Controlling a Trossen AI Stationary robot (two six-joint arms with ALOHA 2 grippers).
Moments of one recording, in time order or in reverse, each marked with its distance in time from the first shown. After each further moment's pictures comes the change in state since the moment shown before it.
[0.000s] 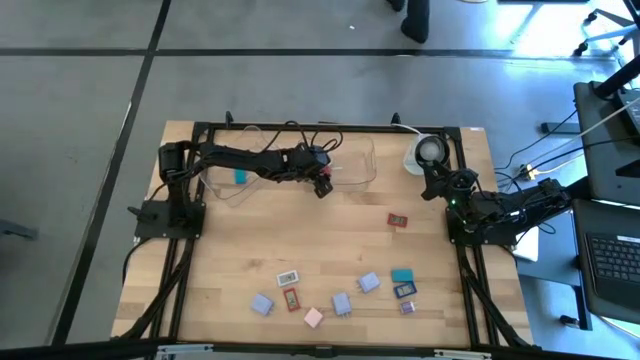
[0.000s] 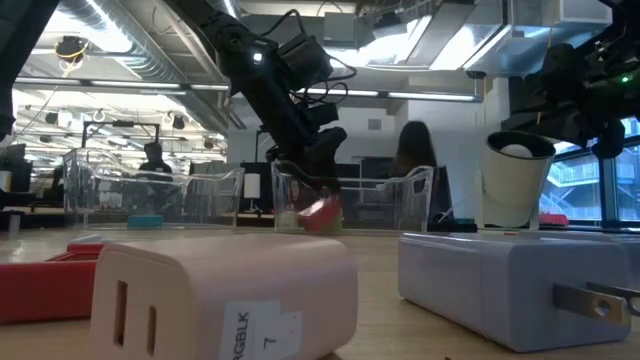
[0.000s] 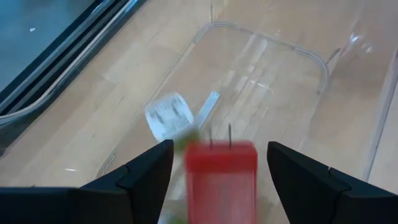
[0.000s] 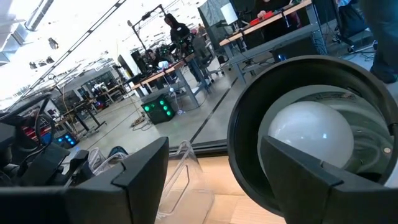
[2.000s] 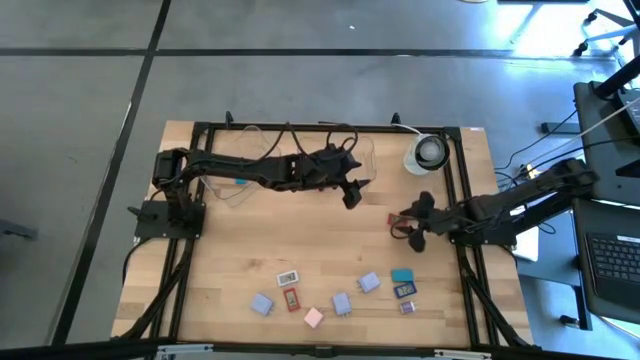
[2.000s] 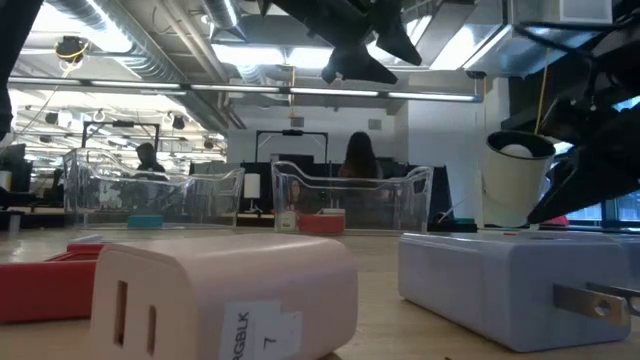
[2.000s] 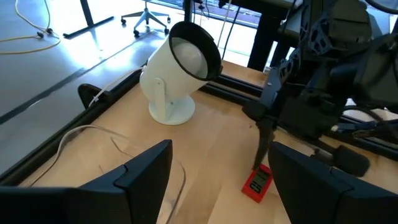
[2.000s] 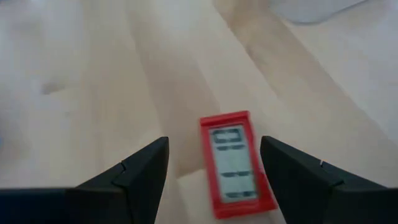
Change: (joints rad) left arm -0.204 -0.035 0.309 0.072 -0.013 -0.075; right arm 0.000 0.697 0.074 -0.199 -0.922 0.073
